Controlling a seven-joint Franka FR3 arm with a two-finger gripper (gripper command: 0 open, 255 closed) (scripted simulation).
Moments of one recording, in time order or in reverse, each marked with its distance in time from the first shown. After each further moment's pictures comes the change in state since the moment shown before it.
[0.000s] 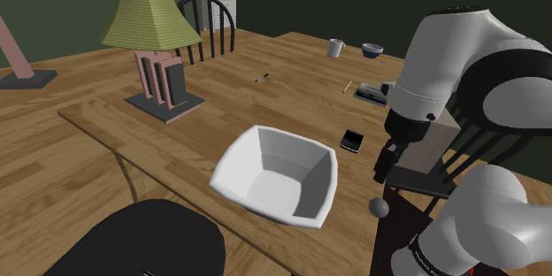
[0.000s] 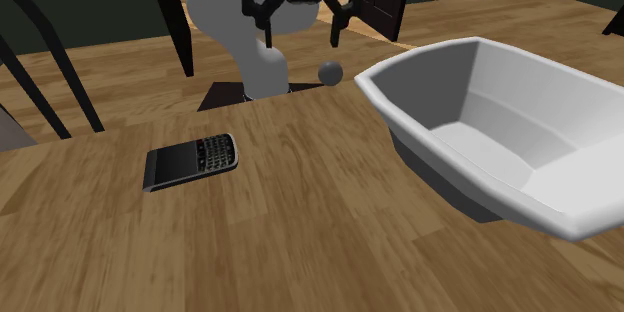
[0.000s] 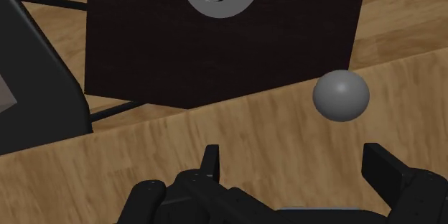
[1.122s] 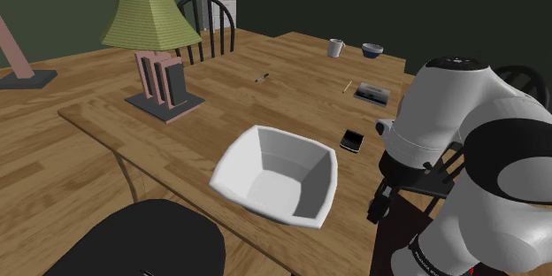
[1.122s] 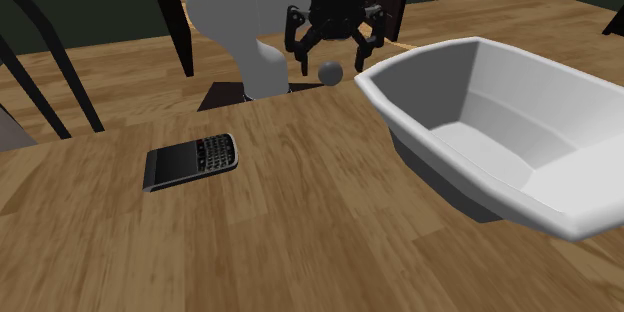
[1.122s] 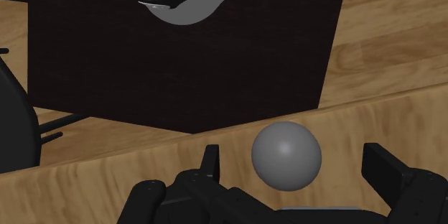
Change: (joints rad) arm 0.118 -0.105 0.146 -0.176 0.176 0.104 0.087
